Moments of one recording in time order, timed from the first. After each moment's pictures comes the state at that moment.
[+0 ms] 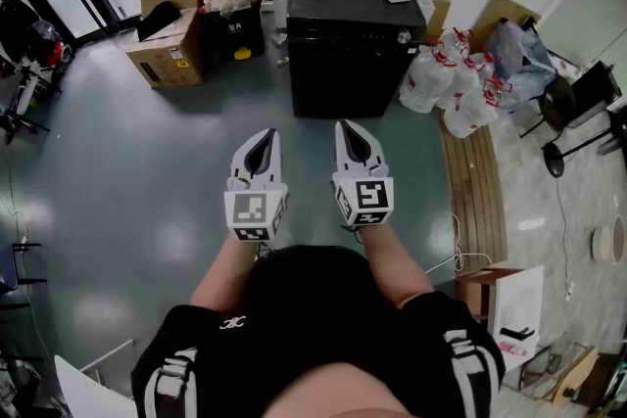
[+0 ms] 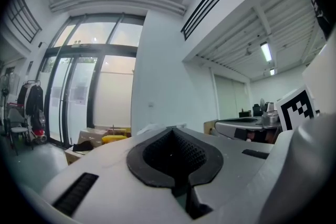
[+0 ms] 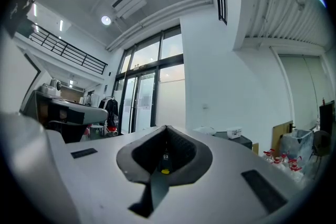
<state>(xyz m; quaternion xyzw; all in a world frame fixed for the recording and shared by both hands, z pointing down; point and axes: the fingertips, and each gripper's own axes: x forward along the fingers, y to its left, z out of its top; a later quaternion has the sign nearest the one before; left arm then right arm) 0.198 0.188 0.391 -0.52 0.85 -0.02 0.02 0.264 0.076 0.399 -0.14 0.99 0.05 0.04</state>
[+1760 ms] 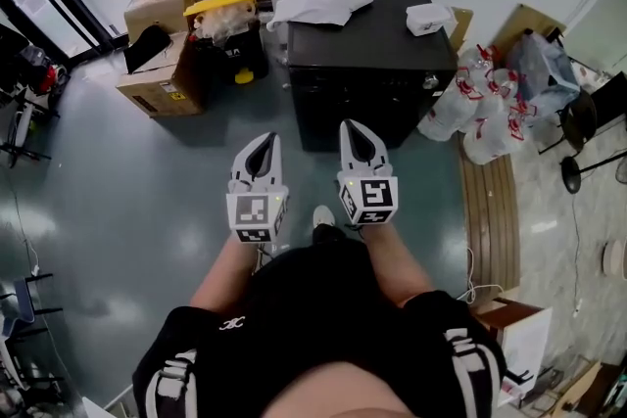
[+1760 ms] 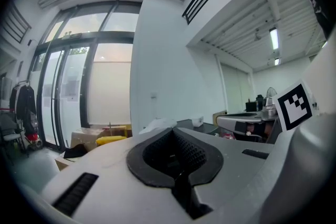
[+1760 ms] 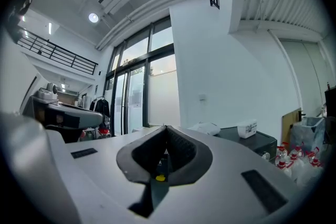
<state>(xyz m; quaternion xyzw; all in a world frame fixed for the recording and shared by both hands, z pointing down) -0.058 -0.021 0.424 -0.52 0.85 -0.06 -0.01 0.011 -0.143 0.433 -0.15 0.99 0.01 0.03</state>
